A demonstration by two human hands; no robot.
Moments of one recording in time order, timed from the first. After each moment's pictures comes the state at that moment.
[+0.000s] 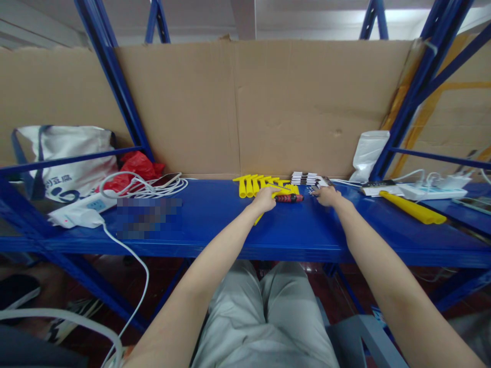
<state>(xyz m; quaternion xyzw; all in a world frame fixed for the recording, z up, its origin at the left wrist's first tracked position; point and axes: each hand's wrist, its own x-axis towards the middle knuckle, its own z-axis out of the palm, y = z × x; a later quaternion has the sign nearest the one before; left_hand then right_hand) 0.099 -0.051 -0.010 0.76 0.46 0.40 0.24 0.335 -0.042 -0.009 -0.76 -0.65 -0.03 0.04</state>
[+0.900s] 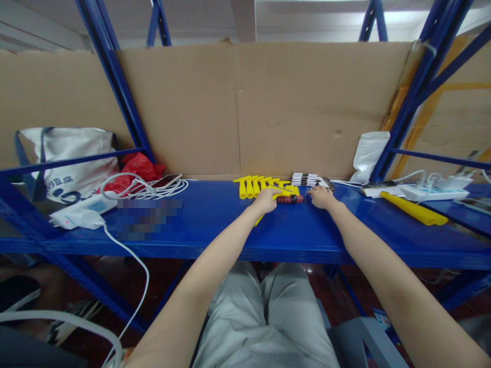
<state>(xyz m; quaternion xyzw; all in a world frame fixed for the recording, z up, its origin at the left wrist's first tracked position) 0.097 -0.052 -0.008 0.84 0.47 0.26 0.08 0.327 -0.028 -0.025 -0.71 -0.70 -0.09 0.03</state>
